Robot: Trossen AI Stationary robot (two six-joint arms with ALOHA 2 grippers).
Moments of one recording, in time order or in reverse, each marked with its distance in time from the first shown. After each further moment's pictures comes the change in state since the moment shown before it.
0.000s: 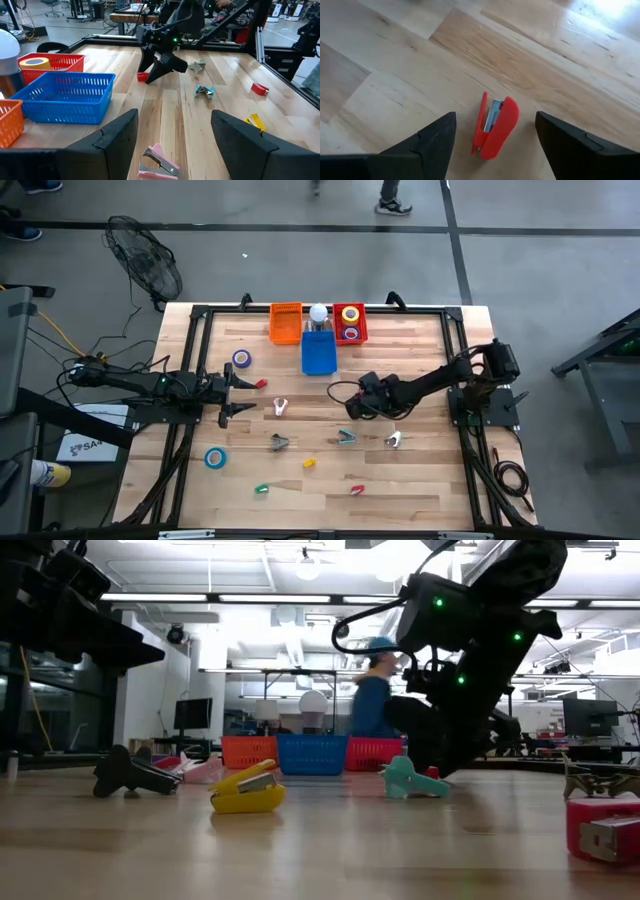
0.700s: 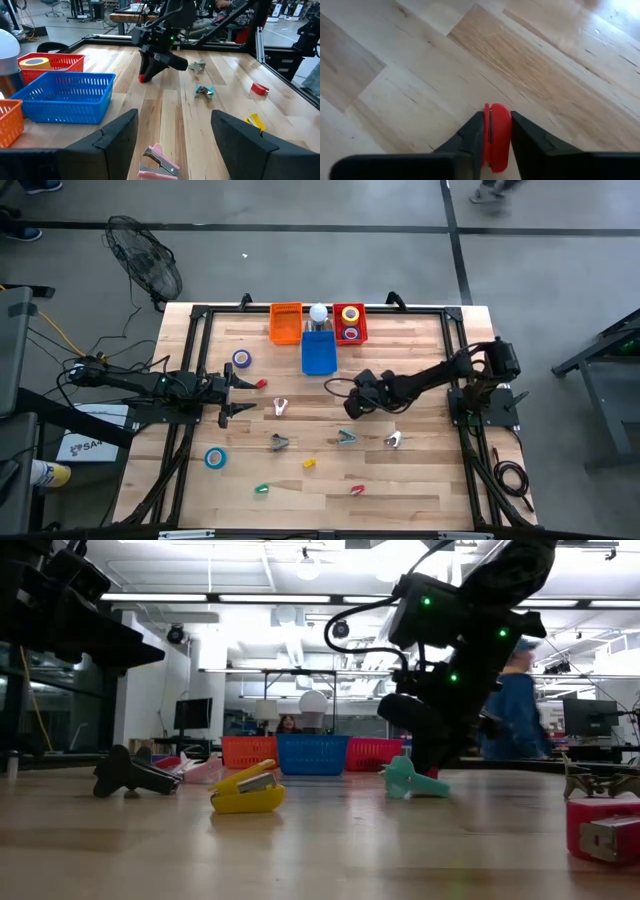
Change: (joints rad) left arm 0.000 0.000 0.000 0.000 0.000 0.000; right arm -0.064 0.004 0.002 0.006 -0.131 -0.168
